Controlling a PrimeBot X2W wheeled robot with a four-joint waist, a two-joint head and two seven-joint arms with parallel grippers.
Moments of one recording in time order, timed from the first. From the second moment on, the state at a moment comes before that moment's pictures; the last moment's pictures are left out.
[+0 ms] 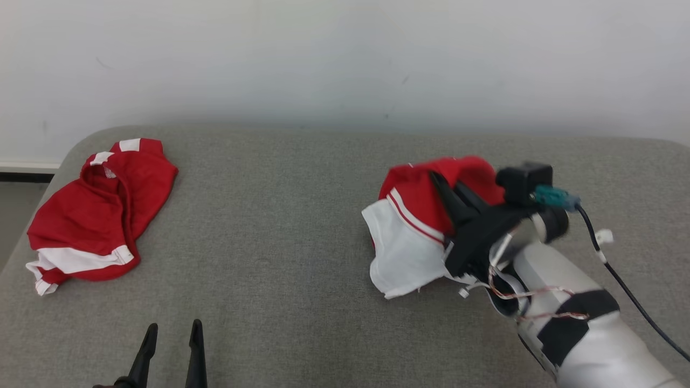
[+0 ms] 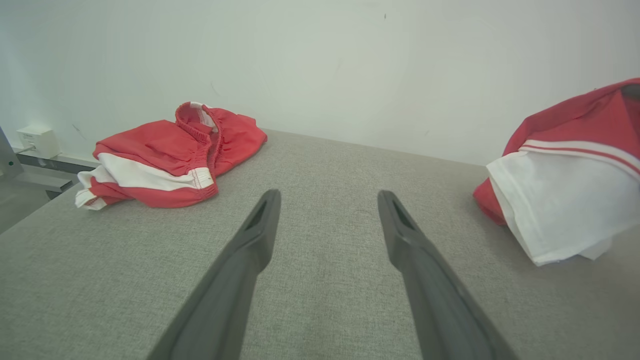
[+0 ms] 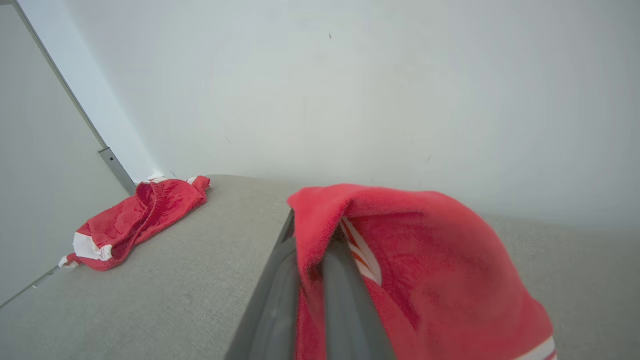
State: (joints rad) left arm 0.08 0.08 -0.03 0.09 -0.23 -0.04 -0.26; right arm -0.72 -0.21 0.61 0.71 0.70 0.13 -0.11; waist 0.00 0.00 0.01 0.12
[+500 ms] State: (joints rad) left arm 0.08 0.08 -0.02 0.10 -0.24 -0.04 -0.26; right arm -0.93 -0.19 0.57 0.60 0.80 0.13 -0.26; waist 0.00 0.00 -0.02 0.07
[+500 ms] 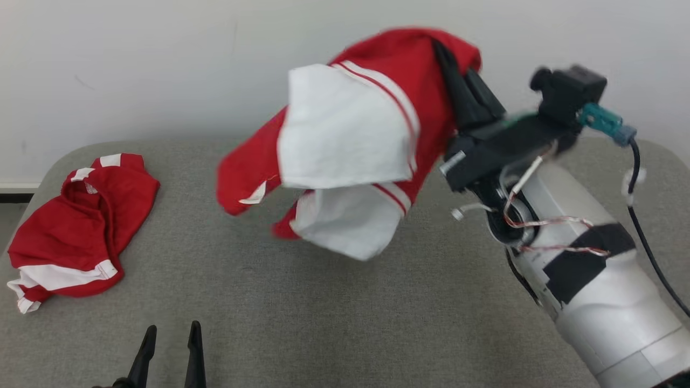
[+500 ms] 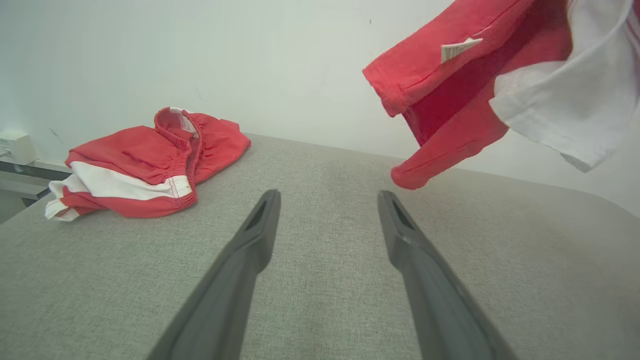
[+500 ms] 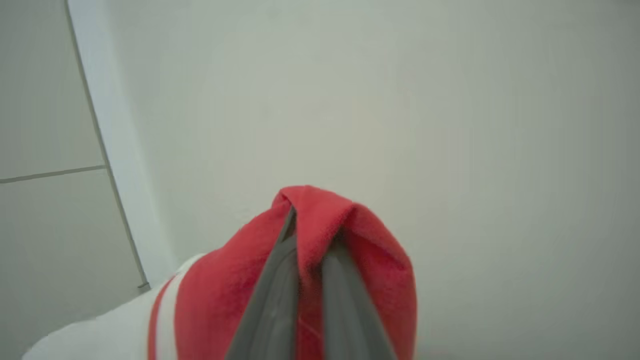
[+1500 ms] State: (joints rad) left arm 0.07 0.06 0.01 0.12 -0.23 -0.07 -0.26; right arm -0.77 -0.22 0.45 1.27 0.38 0.13 -0.26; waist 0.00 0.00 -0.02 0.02
